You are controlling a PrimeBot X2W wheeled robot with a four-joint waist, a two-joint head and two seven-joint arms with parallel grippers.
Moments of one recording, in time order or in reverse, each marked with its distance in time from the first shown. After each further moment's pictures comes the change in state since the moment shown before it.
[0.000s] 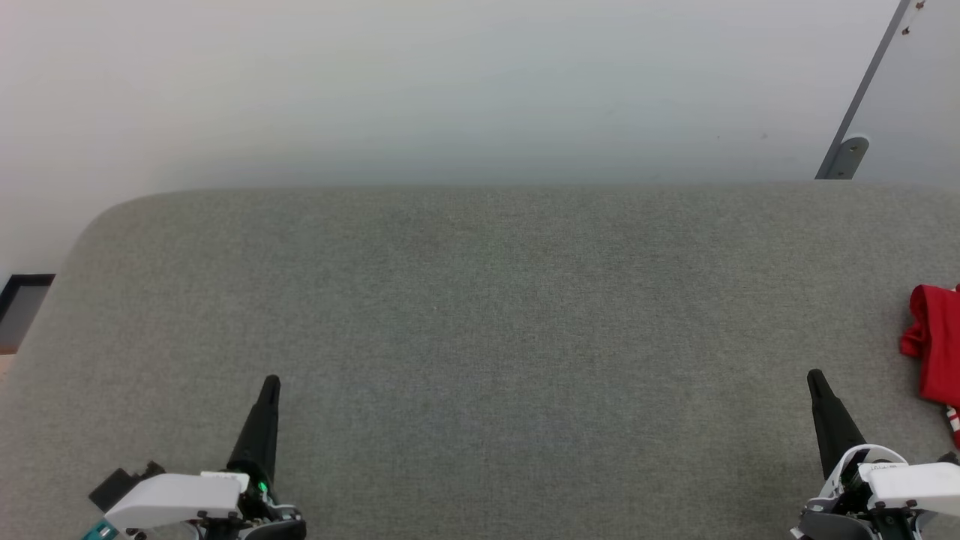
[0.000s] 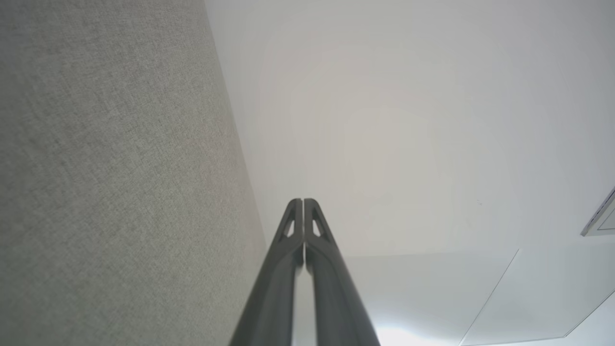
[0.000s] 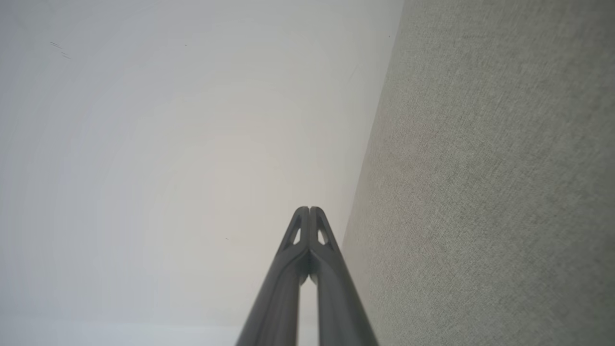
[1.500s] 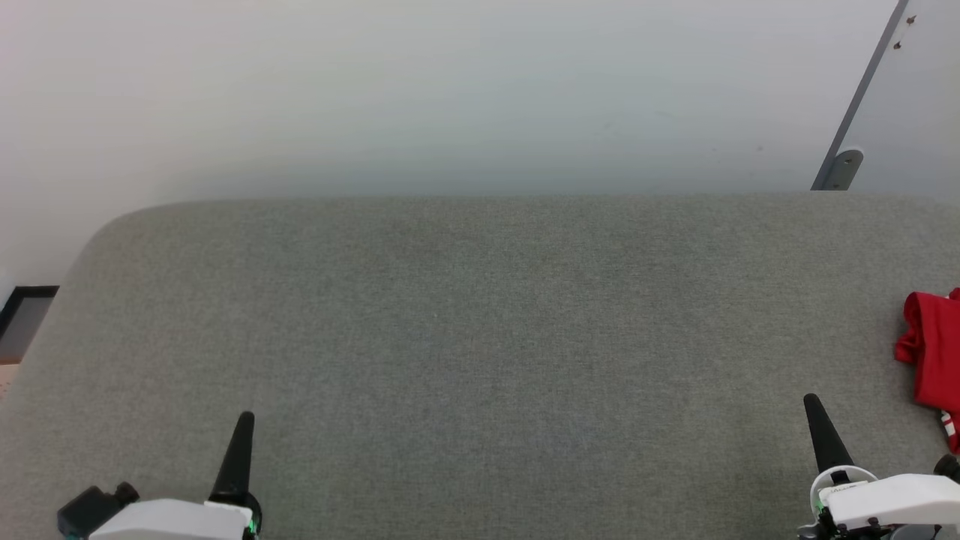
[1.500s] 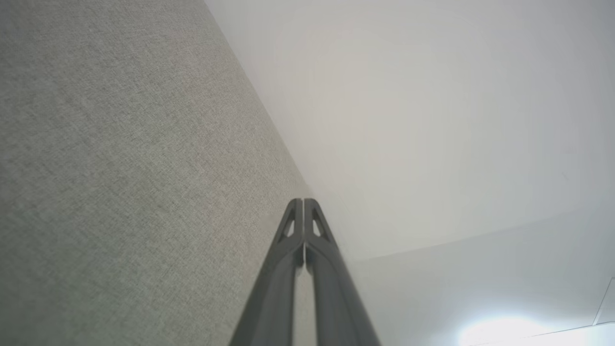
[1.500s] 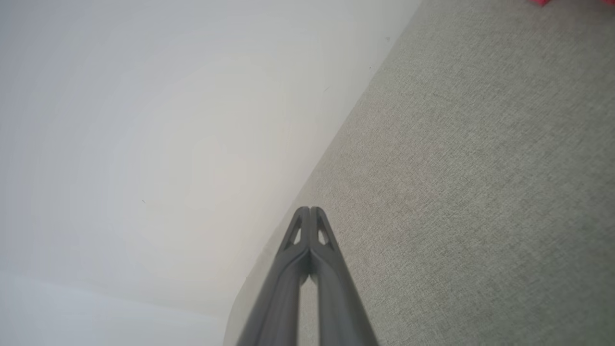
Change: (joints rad) left arm 0.065 0.080 -0.033 0.014 0.280 0.000 -0.095; right arm 0.025 -0.025 0.040 0.035 -0.379 0.000 -0.095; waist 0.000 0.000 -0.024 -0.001
